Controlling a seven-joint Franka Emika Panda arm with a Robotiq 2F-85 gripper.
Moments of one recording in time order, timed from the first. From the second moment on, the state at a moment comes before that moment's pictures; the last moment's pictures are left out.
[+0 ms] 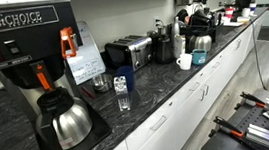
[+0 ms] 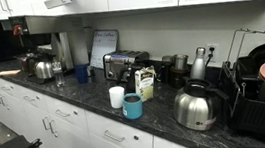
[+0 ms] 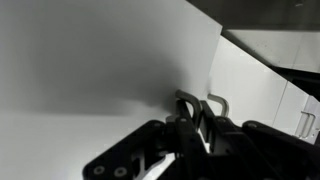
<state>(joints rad) 0.27 0.22 0.58 -1.60 0.99 3.18 -1.41</state>
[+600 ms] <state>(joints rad) 0.32 0.28 0.56 -1.56 0.89 3.23 -1.33</state>
